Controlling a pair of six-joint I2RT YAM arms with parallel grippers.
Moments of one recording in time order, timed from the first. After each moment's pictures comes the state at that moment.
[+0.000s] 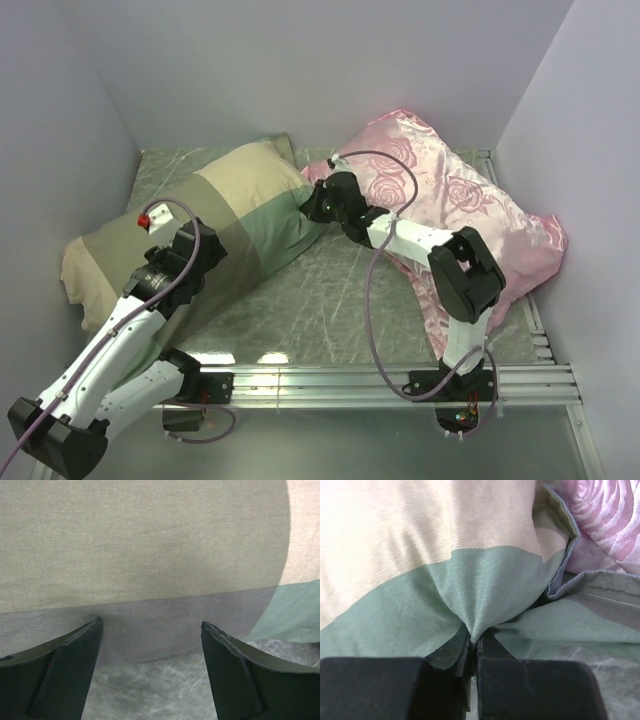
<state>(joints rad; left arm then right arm) -0.45 0.86 0.86 -0.77 -0.66 -0.90 0.64 1.88 1.28 0.15 -0.01 0.65</state>
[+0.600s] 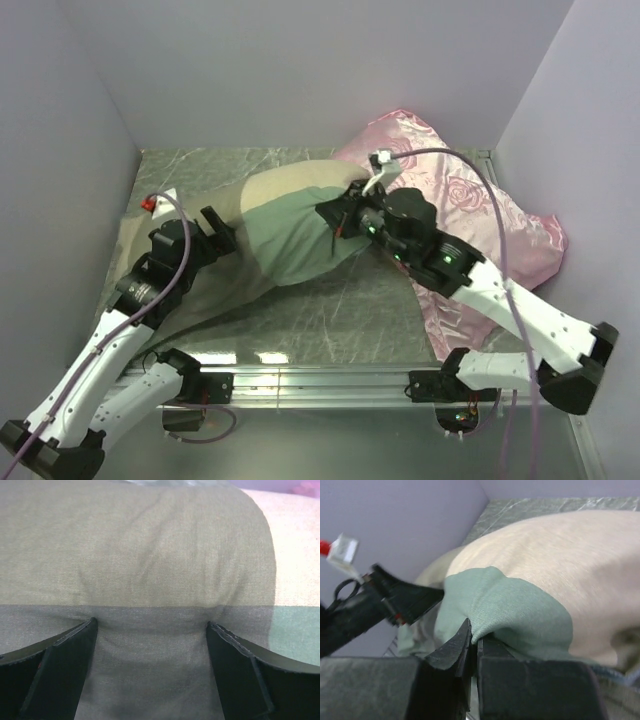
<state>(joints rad) -0.45 0.77 0.89 -0.61 -0.45 -0.67 0.89 1.17 1.23 -0.20 0.17 0.56</state>
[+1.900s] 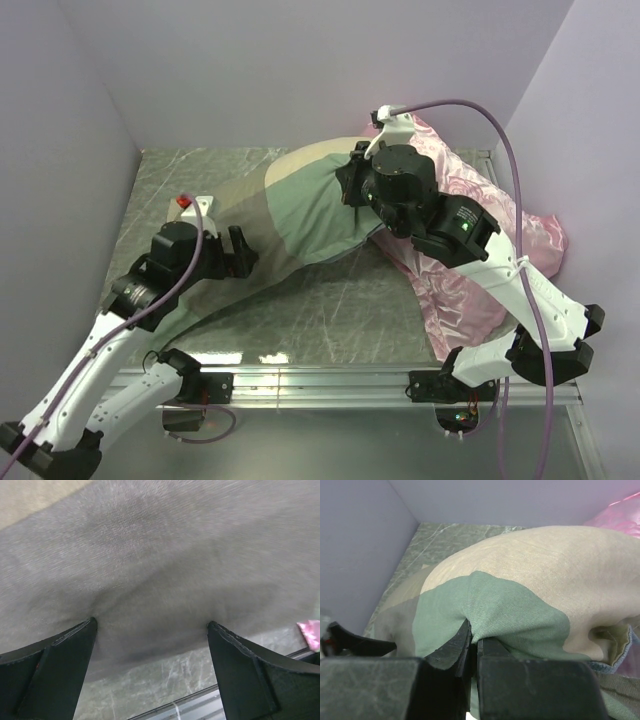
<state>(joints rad) -0.47 0.75 0.95 -0.70 -0.03 -0.41 0.96 1.37 1.83 -0.72 0.56 0.44</state>
